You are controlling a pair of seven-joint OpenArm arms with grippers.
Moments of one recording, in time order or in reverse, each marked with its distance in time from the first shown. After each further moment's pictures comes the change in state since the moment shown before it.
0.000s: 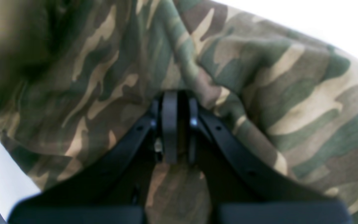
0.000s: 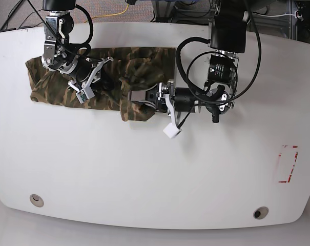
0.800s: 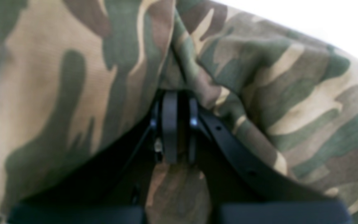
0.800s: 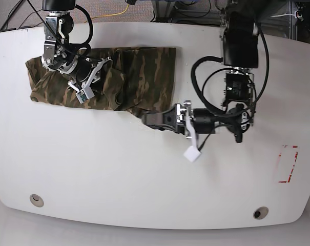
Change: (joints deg) left arm -7.4 -6.7 -4.2 0.2 -7.3 0.4 3.0; right arm 0.0 0.2 0.2 0.0 0.2 0.0 0.0
